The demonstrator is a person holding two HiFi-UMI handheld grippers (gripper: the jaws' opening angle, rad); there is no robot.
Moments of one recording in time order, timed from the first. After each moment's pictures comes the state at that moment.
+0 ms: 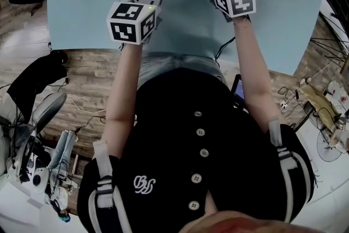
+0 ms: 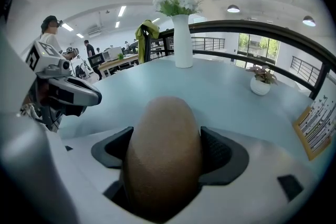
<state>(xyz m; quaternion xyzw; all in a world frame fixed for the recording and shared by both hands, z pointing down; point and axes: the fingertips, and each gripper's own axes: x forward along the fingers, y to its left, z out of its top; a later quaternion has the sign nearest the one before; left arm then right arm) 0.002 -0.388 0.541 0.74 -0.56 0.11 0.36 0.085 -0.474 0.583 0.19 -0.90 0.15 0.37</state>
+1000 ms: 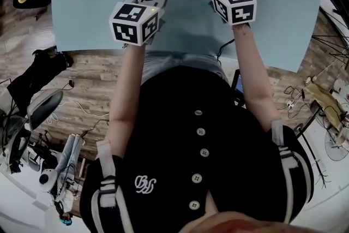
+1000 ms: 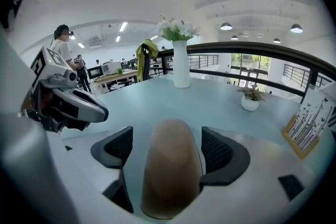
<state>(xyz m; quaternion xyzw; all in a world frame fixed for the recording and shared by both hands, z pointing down) 0.015 -0.390 0.523 0.77 -0.53 0.10 0.34 0.077 -0.470 0.541 0.23 -0.92 0.12 0.29</state>
